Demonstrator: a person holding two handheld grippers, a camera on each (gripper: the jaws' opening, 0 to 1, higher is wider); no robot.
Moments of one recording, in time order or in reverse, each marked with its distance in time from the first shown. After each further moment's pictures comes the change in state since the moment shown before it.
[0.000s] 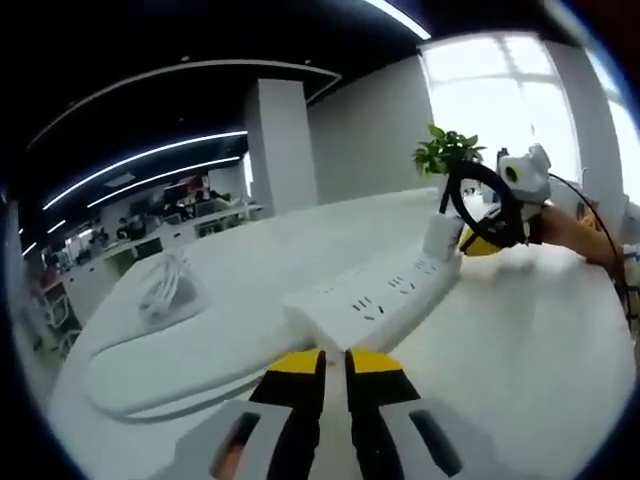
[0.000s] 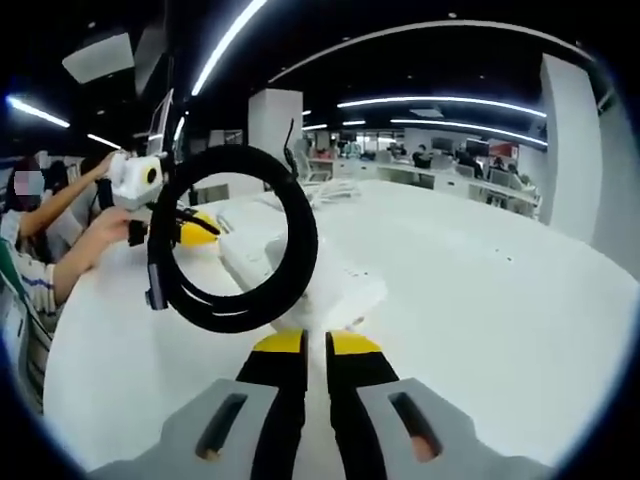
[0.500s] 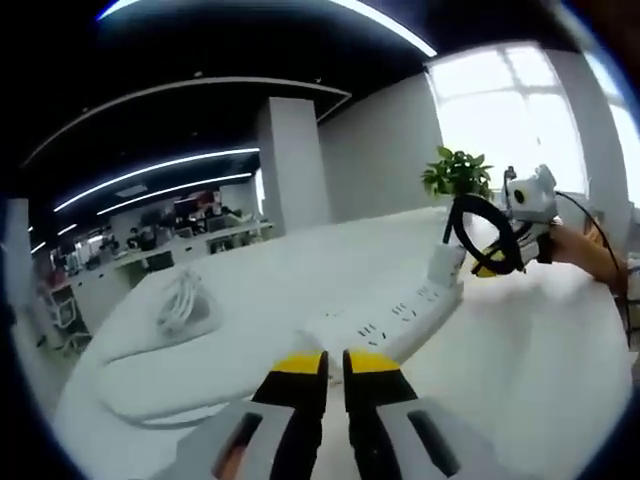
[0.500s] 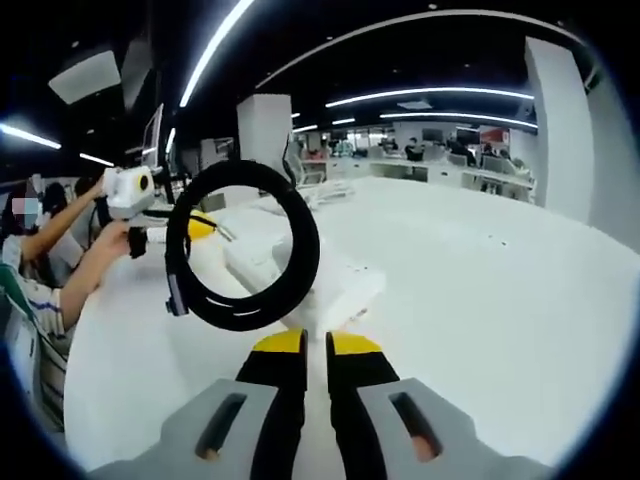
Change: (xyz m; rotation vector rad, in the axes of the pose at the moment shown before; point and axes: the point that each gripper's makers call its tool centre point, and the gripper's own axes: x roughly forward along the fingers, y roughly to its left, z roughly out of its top) left arm -0.014 0.002 0.018 -0.013 -0.072 0.047; right arm -0.016 0.005 0.001 0.084 -0.004 -0.012
